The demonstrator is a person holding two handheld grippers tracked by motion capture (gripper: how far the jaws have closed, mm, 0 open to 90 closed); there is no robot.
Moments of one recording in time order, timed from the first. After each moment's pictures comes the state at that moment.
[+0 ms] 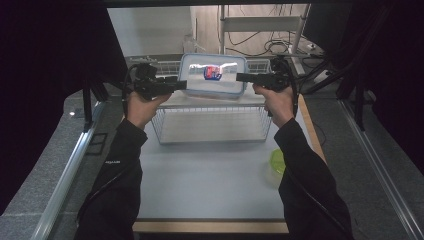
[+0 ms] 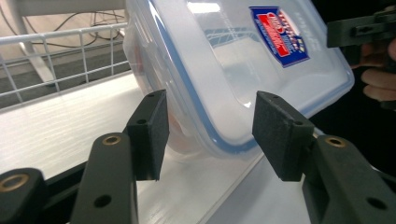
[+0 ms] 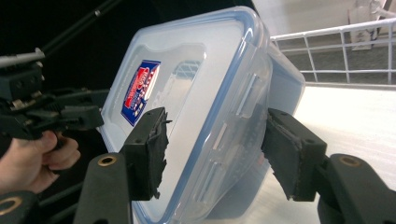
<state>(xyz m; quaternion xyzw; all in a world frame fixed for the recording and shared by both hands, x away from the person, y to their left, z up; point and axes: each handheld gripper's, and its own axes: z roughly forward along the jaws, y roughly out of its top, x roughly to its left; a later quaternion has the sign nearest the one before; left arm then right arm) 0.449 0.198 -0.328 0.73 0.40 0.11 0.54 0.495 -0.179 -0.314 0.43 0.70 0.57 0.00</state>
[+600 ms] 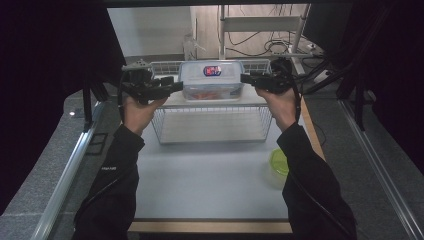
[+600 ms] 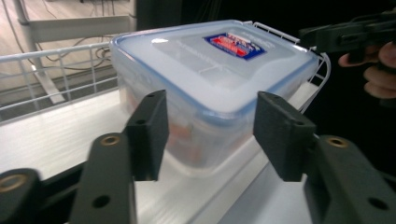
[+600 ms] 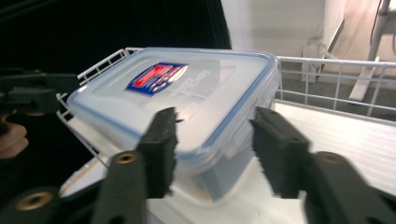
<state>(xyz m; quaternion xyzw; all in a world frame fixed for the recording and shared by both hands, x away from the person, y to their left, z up) 0.427 0.205 -0.332 0.72 0.38 0.15 0.56 0.474 -0.178 -0.303 0.40 0.73 0.54 0.12</state>
